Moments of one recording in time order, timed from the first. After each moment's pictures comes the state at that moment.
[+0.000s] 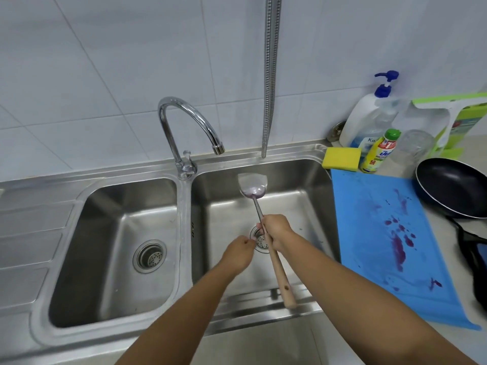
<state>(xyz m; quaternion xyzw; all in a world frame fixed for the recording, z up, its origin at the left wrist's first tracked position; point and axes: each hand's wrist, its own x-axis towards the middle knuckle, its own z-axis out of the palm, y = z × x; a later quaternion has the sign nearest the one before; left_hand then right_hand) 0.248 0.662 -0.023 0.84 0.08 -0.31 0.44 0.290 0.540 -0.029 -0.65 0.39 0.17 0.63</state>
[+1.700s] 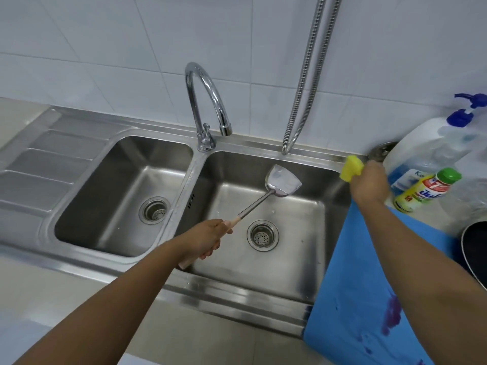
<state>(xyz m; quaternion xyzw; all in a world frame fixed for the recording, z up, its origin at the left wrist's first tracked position) 0.233 0.677 0.024 0.83 0.11 -0.30 0.46 0.425 0.320 -0.010 -0.96 0.19 -0.09 0.20</state>
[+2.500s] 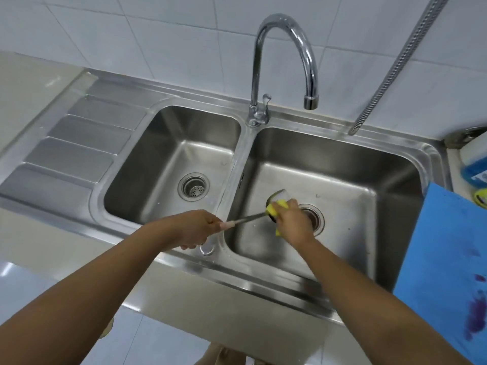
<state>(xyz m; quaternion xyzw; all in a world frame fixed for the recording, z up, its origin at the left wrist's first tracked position) 0.199 0.814 0.031 0.85 0.13 -0.40 0.33 0.289 0.565 -0.137 -0.96 -0.14 0.18 0.16</state>
